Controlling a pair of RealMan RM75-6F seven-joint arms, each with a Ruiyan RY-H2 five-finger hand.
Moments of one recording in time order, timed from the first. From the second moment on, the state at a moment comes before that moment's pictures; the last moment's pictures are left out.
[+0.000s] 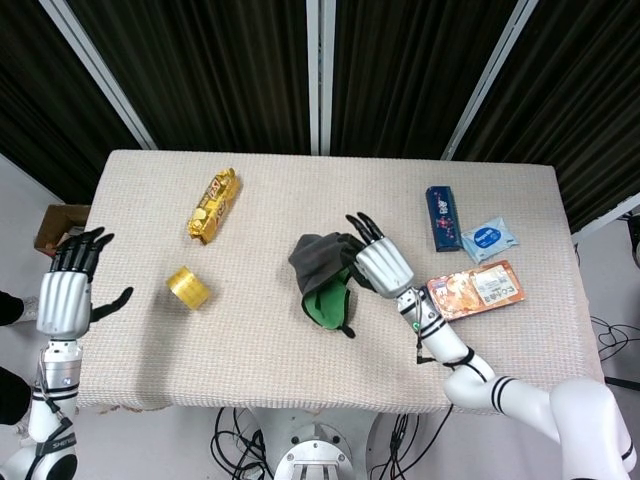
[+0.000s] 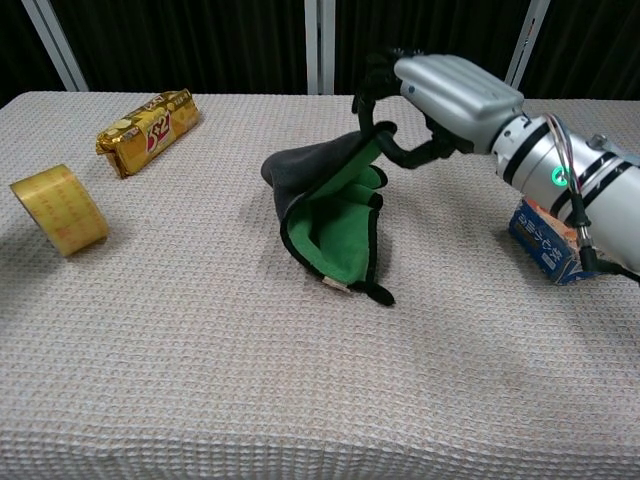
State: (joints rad) left arm -0.23 -1.37 -0.18 -1.51 1.47 1.55 0.02; right arm 0.77 -1.80 0.22 -1.04 -1.60 1.17 0.06
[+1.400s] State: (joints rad) left arm -0.58 -1.42 -0.29 -1.61 1.12 0.93 -0.39; right arm 1.17 -1.67 0.52 -1.48 -1.06 1.26 -1.21
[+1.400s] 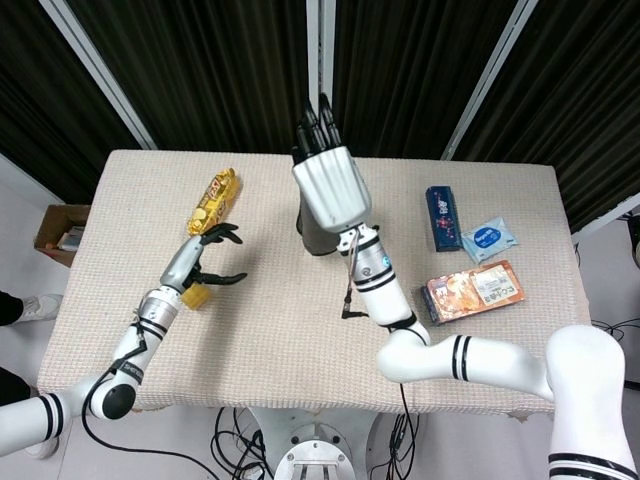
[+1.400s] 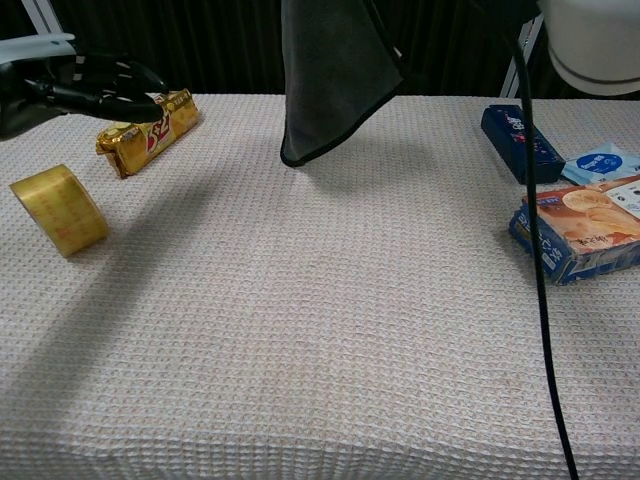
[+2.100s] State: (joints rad) left arm -0.68 -1.55 -0.30 -1.52 0.85 0.90 -0.12; right arm 1.37 -1.92 0.56 -1.20 -0.86 1.23 -1.24
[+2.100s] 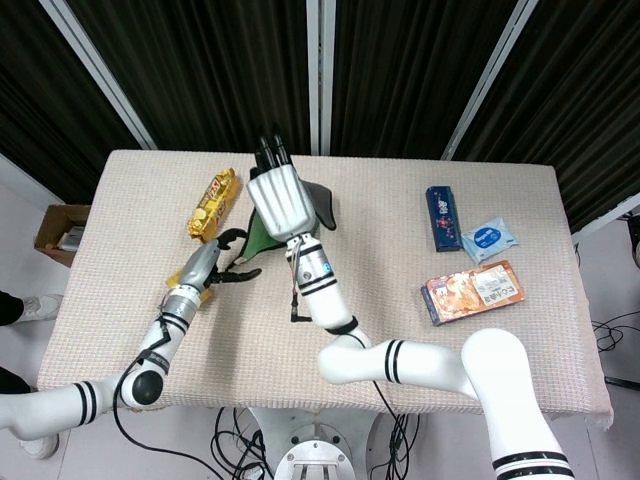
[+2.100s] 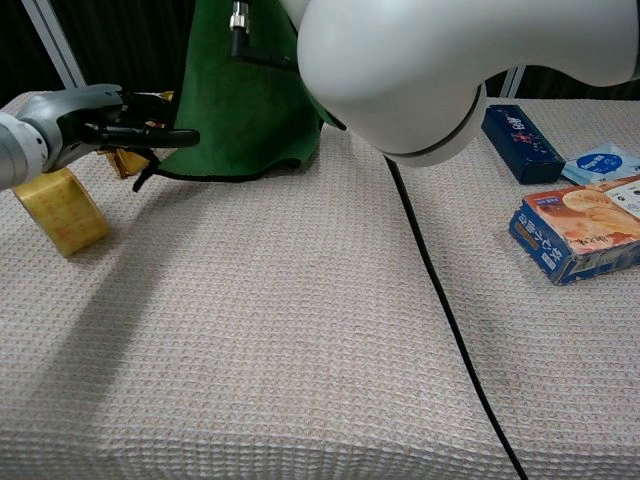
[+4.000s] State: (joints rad) left arm -0.78 -1.54 -0.47 -1.28 1.01 1.04 -0.08; right arm 1.04 -1.60 0.50 -1.34 -1.06 1.18 -0.22
